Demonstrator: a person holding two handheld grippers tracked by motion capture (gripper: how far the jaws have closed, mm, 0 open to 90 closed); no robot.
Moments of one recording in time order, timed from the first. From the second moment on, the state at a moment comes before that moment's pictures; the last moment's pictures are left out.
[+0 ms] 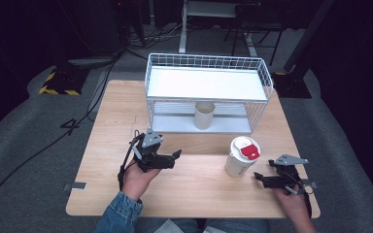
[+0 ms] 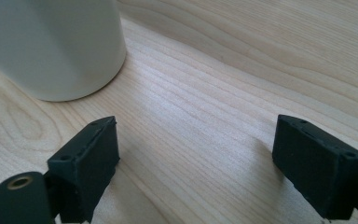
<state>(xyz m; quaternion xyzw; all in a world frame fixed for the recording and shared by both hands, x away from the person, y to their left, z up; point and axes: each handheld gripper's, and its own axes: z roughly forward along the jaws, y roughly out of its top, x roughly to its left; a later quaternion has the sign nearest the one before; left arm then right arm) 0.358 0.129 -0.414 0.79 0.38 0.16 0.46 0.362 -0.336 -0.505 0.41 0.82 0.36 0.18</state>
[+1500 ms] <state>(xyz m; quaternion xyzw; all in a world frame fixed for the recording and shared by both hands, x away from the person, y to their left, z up) 0.329 0.189 -0.505 0.84 0.41 0.14 0.33 0.361 -0.336 -0.504 0.40 0.83 0.36 0.18</state>
